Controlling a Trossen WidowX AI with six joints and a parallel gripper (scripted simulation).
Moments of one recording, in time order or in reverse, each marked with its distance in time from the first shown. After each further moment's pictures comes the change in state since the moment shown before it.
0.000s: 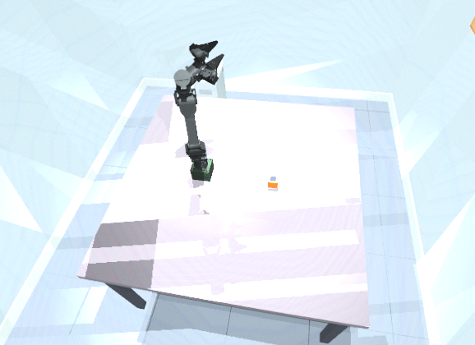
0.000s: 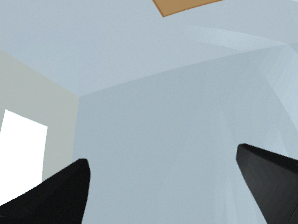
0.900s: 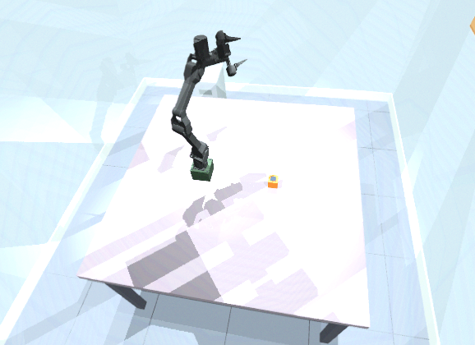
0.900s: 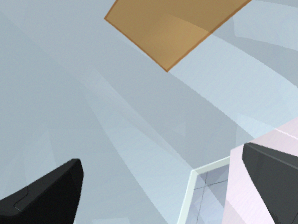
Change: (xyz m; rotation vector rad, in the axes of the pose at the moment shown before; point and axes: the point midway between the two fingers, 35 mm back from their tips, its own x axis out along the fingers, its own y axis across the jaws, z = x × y) arm 0.113 -0.172 -0.053 -1.067 -0.125 -0.443
